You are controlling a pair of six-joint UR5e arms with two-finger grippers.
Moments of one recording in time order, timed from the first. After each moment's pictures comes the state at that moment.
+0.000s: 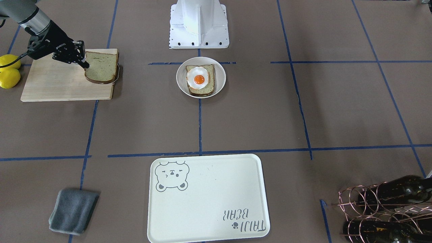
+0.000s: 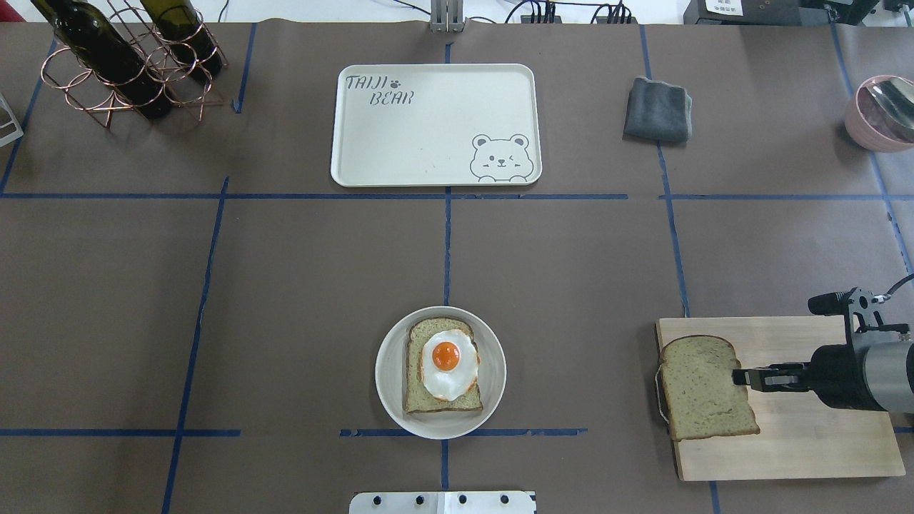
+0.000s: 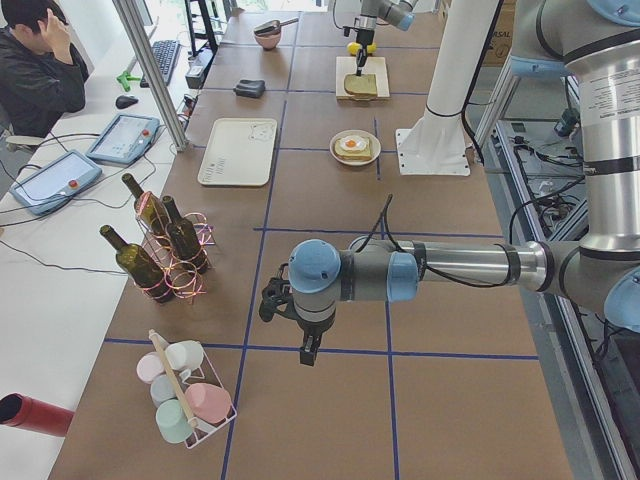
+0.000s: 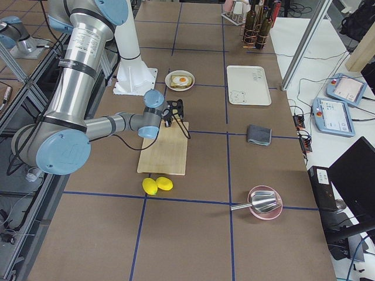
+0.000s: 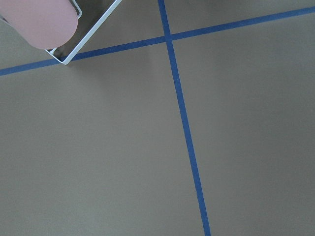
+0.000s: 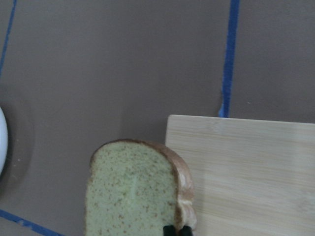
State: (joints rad) left arm -1.62 -1.37 -1.80 -1.53 -2.37 0.26; right arm 0.47 -1.91 2.00 -0.46 1.87 1.28
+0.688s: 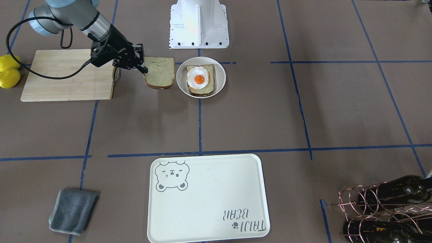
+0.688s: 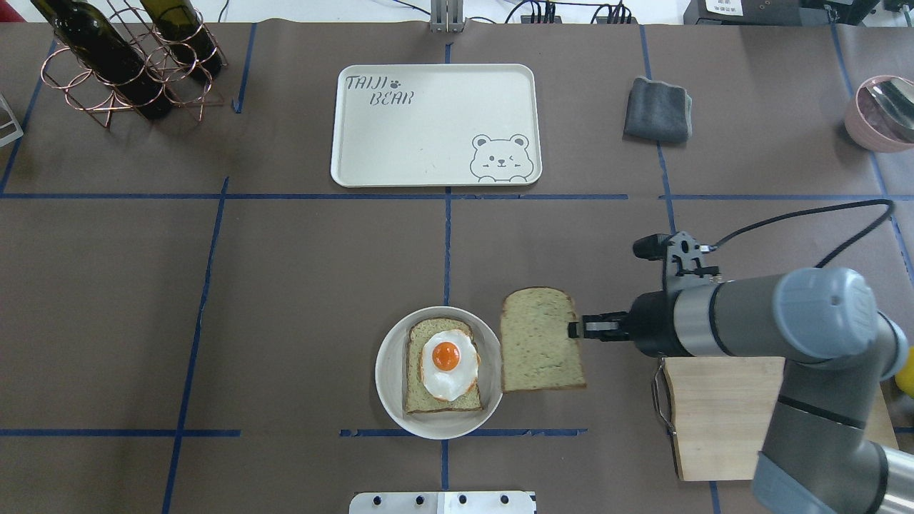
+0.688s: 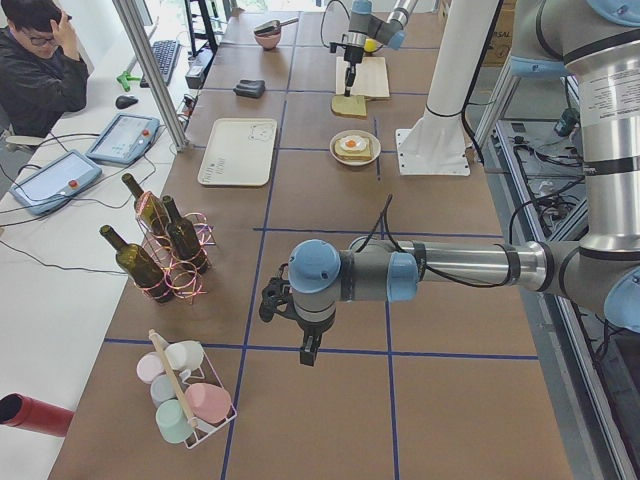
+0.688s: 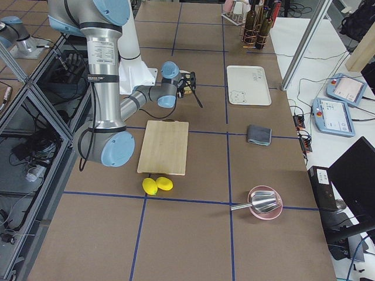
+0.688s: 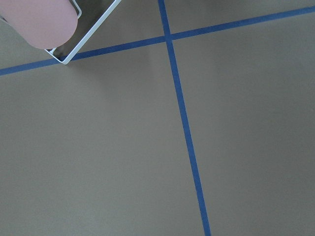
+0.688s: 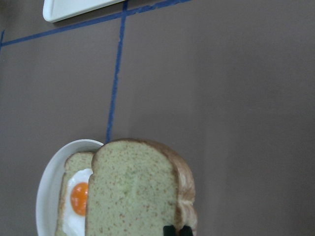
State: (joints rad) left arm -1.62 -1.37 -1.80 -1.53 -2.37 0.26; right arm 0.45 -1.44 1.99 -0.84 1.85 1.35
